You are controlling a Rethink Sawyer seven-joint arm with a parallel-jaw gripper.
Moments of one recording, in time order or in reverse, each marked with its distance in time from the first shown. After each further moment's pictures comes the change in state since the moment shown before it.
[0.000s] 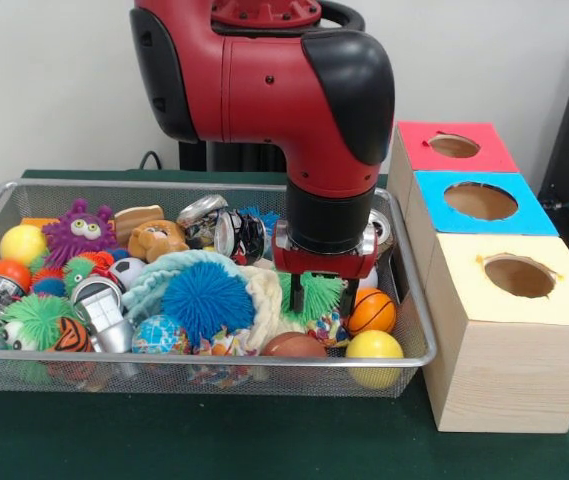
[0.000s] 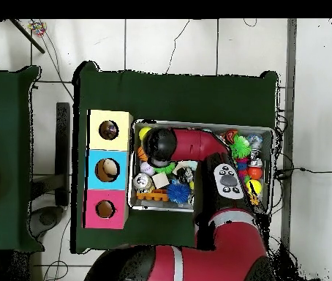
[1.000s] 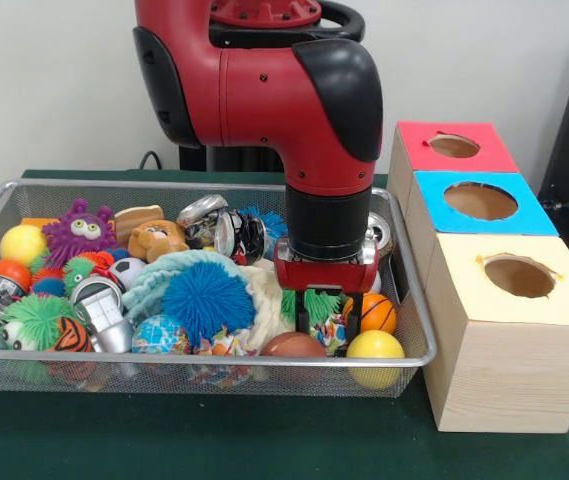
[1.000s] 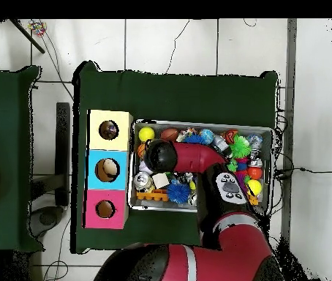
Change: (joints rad) arm -0.032 -0.001 0.024 0.110 0.001 -0.302 0.000
